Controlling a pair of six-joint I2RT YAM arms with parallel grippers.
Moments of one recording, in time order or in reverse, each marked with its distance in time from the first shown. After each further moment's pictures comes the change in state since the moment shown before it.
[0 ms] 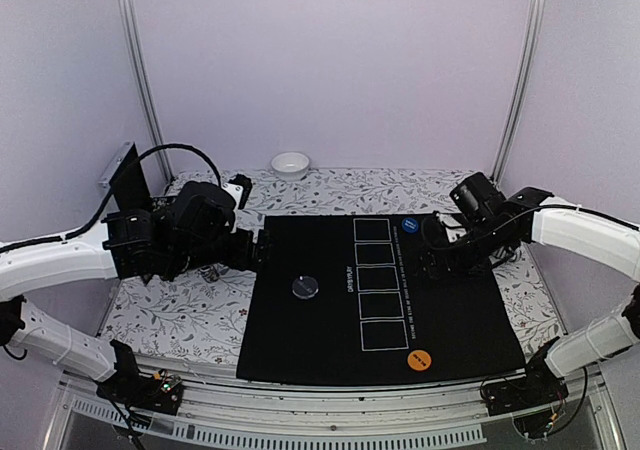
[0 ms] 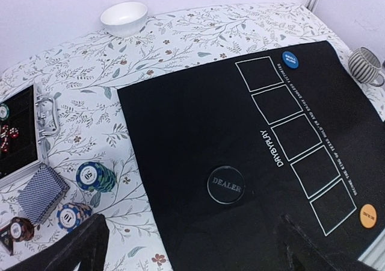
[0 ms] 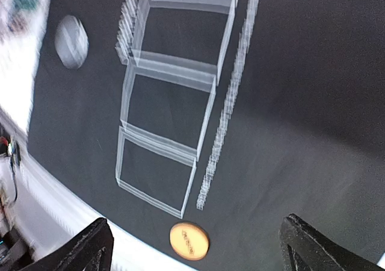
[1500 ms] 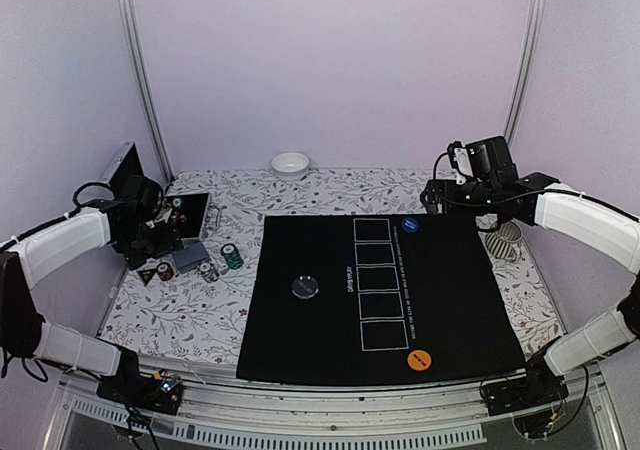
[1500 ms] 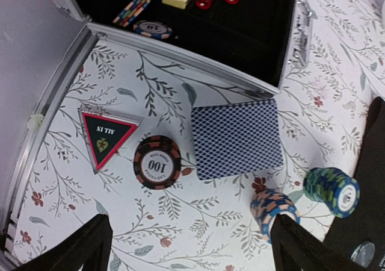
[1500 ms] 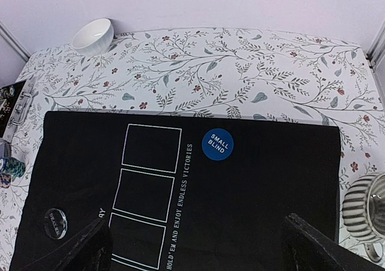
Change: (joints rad) left arm 0.835 0.059 -0.121 -0.186 0.230 -0.160; right arm -0.113 0.008 0.123 0.440 0.419 -0.106
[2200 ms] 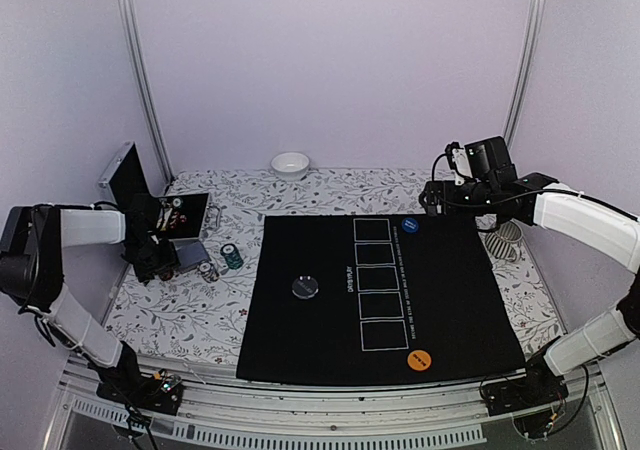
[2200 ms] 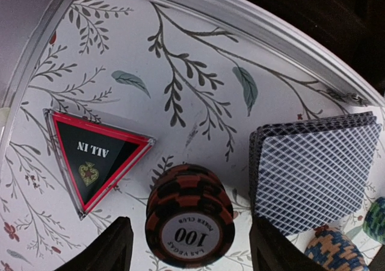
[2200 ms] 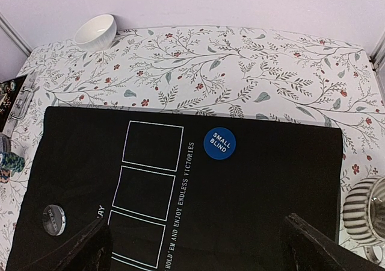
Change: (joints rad) left arm 0.164 0.269 -0.062 0.176 0.106 0.084; right arm 0.000 0.009 0.000 0.002 -0.014 -0.019
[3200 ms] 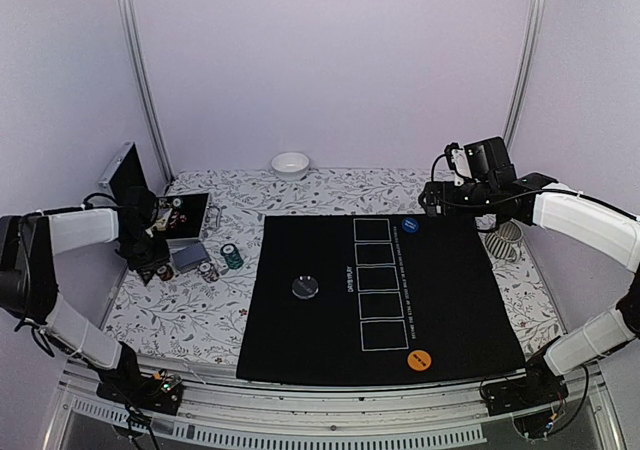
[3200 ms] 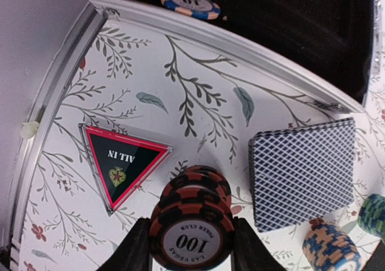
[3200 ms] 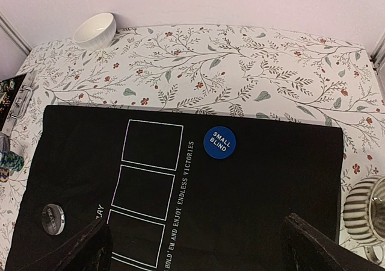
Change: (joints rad) left arm 0.006 -0.058 0.009 -0.025 -0.041 0.048; right arm 0.000 0.005 0.000 0.000 -0.001 -0.002
